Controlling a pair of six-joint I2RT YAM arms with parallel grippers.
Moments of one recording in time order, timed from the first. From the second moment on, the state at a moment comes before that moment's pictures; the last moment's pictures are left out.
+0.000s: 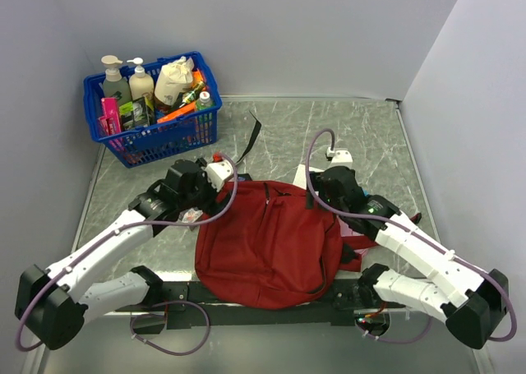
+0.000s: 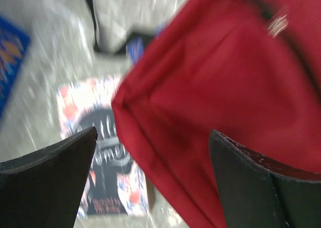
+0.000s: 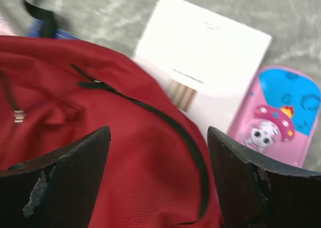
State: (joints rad) left arm -0.61 1.01 0.78 -0.34 0.10 0.25; right arm 0.72 0.96 0.80 -0.55 0.41 0.46
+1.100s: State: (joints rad) left arm -0.54 1.44 1.26 -0.62 0.17 0.27; right arm 0.57 0.91 0.70 -0.58 -0.01 0.41
